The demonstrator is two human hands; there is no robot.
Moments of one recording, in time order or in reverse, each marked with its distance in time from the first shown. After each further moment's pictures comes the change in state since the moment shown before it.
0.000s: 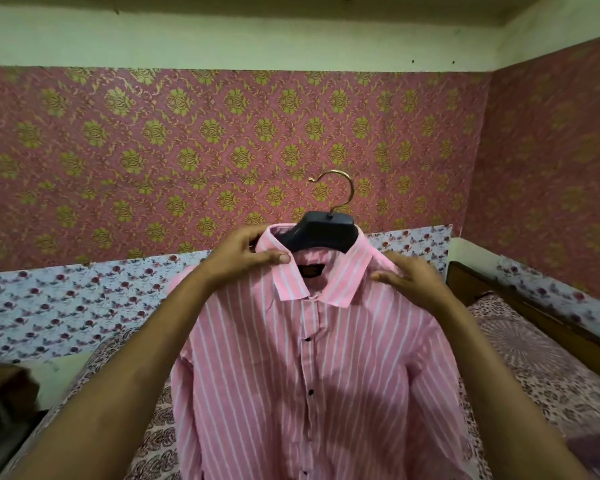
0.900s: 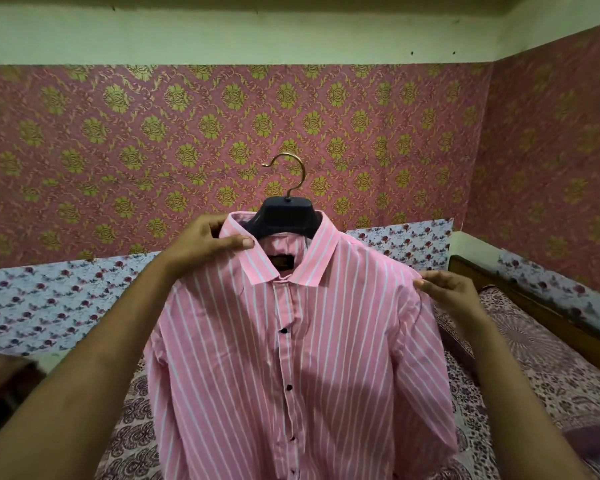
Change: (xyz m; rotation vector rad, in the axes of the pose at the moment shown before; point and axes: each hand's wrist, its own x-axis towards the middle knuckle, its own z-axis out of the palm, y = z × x) left_hand -0.006 -0.017 -0.031 -0.038 0.092 -0.115; right_hand -0.045 0.076 -0.003 0.796 0.200 0.398
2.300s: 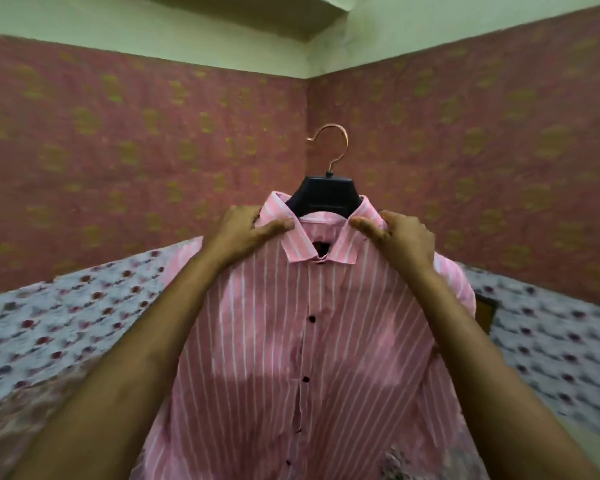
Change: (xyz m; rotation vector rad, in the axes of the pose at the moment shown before) left_hand 0.056 0.070 0.140 0.267 -0.184 0.422; right_hand -0.121 -0.142 0.000 -1.207 0.686 -0.126
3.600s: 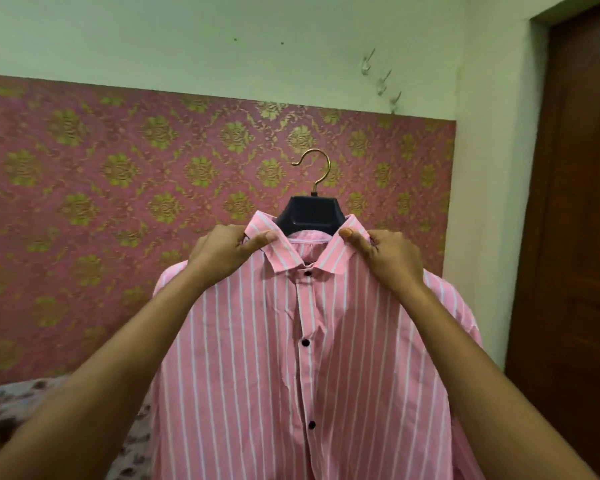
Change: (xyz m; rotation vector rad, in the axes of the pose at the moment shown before) left_hand 0.017 0.820 0.370 -0.506 -0.228 0.787; right_hand -0.225 0.516 -0.633 -0.797 0.451 0.570
